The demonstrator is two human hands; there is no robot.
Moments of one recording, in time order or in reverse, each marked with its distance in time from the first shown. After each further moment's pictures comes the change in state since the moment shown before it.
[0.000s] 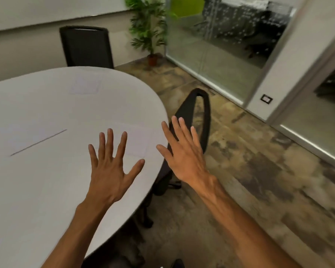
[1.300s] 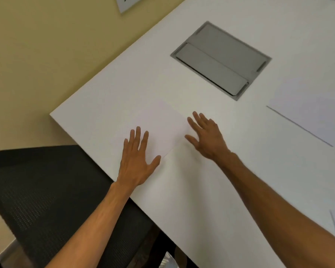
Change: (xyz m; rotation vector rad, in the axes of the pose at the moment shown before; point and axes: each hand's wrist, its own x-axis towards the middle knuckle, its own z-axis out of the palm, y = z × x) left_hand -0.323 -0.493 -0.021 -0.005 0.209 -1.307; right_hand 0.091 -0.634 0.397 0.165 -0.689 -1.301
